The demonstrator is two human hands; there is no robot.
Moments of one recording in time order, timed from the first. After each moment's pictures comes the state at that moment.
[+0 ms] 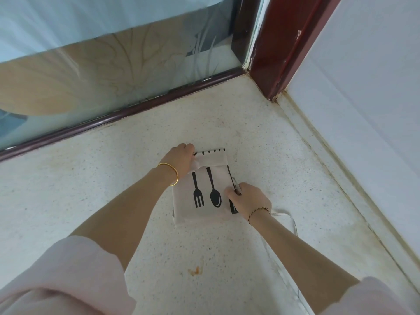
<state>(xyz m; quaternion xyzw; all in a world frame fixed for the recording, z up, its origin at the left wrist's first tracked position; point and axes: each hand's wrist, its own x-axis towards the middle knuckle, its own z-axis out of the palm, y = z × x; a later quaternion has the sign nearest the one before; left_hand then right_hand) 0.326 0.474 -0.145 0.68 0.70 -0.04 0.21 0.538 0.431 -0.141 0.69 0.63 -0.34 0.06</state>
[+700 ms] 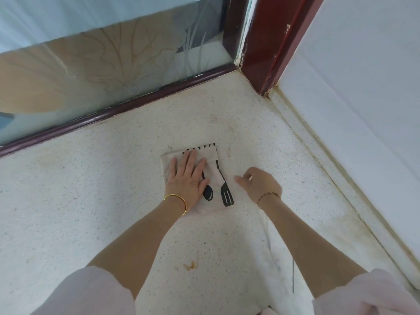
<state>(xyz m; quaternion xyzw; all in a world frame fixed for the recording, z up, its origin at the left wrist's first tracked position) 0.372 0.408 -0.184 0.72 0.68 -0.09 0.09 0.564 0.452 -0.119 0.70 0.64 -0.30 0.06</state>
